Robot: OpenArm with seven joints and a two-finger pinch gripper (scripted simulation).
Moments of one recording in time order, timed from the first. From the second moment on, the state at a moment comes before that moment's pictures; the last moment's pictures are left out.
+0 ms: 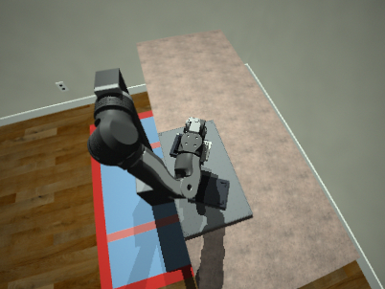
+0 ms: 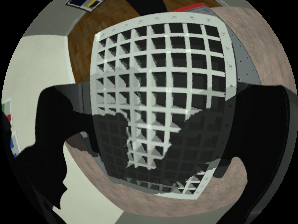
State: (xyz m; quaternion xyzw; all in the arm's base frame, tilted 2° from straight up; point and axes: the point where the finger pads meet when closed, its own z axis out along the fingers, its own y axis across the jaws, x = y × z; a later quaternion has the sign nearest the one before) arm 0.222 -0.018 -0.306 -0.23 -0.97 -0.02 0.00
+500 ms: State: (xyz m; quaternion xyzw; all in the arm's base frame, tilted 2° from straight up) arm 0.214 0.021 -0.302 -0.23 -0.97 -0.02 0.00
